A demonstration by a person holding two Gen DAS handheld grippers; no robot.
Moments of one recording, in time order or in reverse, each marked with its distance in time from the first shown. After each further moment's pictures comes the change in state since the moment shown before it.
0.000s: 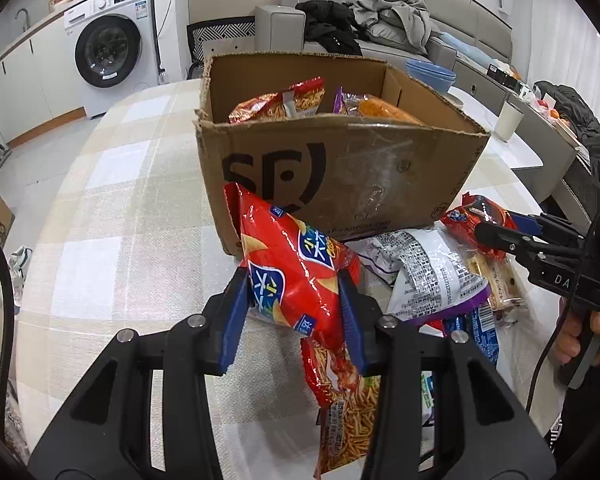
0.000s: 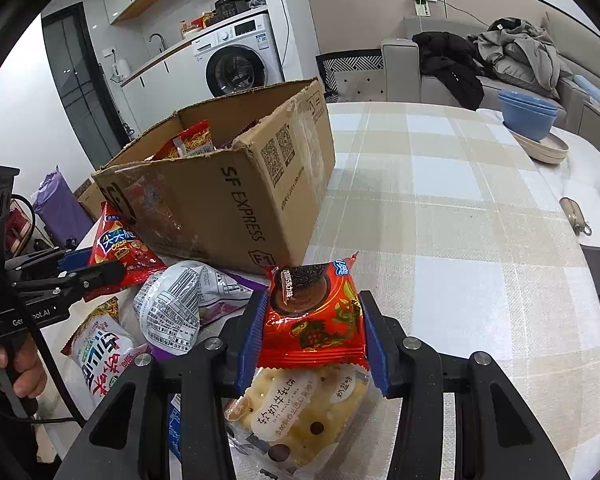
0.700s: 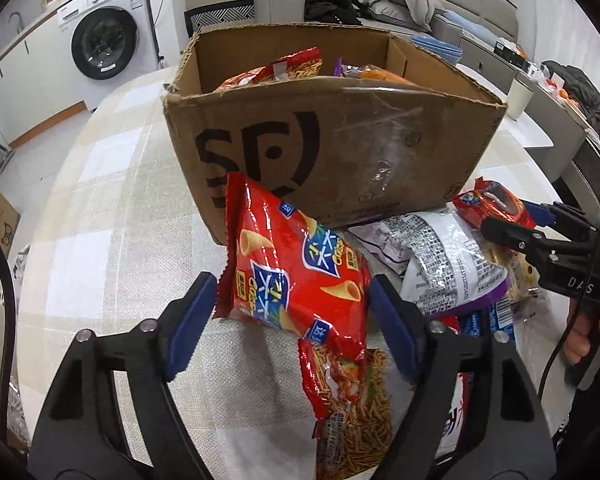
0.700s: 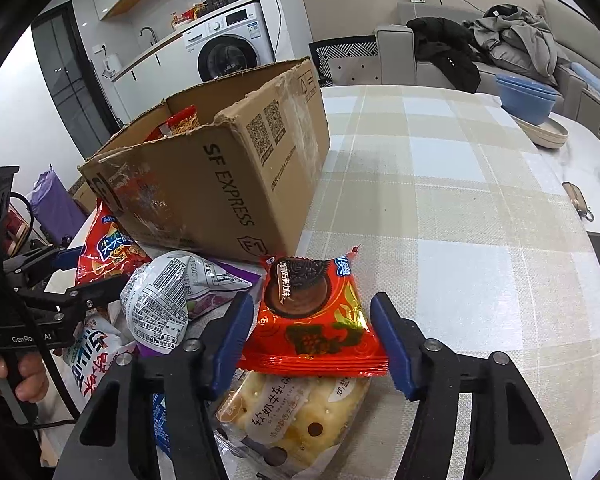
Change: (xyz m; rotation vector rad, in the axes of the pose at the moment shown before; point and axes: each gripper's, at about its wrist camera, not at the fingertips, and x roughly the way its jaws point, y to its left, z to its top) left arm 0.034 -0.018 0.018 0.031 0.081 0.036; right arm 0.013 0.000 -0.004 0.024 0.047 -0.013
